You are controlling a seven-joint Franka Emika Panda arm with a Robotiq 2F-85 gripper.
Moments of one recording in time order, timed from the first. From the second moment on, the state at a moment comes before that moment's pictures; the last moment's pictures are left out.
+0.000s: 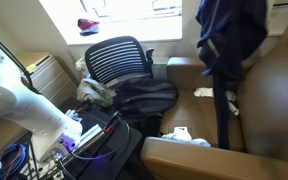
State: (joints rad) arm -0.33 0.15 -0.32 -1.67 -0.07 3.03 0.09
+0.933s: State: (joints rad) arm -0.41 0.14 -0.26 -1.69 0.11 2.35 -0.39
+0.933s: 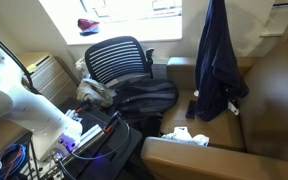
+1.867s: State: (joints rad) arm -0.42 0.16 -0.31 -1.71 0.07 2.05 -0.58
